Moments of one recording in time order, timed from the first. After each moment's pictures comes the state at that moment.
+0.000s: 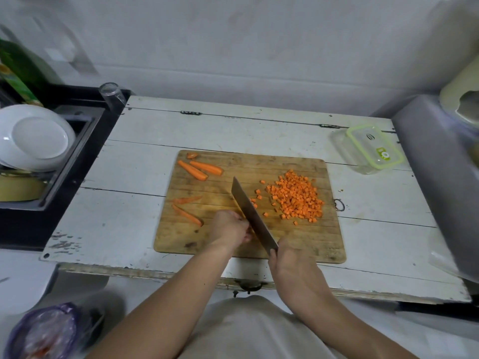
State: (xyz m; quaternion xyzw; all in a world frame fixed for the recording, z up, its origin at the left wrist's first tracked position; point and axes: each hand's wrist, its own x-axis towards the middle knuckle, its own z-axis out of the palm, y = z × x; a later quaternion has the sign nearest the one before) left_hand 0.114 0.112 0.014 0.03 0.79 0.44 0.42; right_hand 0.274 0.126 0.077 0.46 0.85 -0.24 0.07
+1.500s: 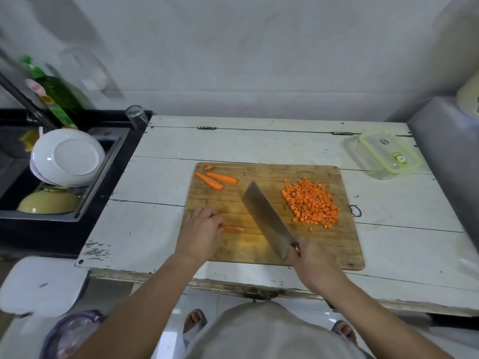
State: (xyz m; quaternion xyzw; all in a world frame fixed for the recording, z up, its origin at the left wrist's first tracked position) left_hand 0.035 0.031 0.016 0.50 0.85 0.12 0.06; right_hand 0.272 0.156 0.070 0.46 0.82 -0.33 0.10
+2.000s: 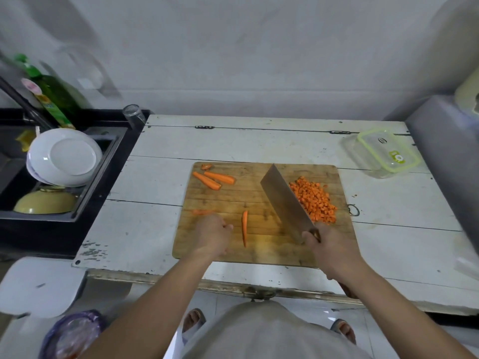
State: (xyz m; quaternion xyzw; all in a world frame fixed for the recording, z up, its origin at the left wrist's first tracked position) left_hand 0.066 0.063 0.041 0.22 0.89 0.23 0.33; right_hand 0.288 0.187 0.095 0.50 0.79 -0.35 0.05
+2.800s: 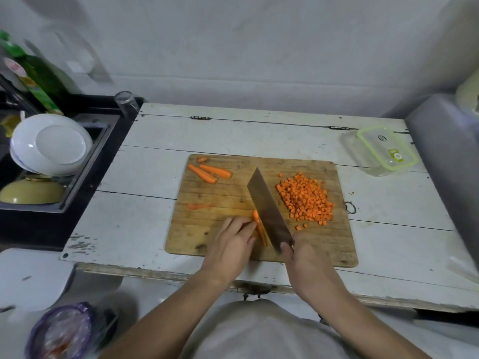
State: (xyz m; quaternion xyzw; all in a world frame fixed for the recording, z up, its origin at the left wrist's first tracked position) left_hand 0.113 0.050 -0.009 0.57 0.79 0.22 0.01; right_hand 0.273 0.137 0.093 0.48 0.82 -0.31 0.05
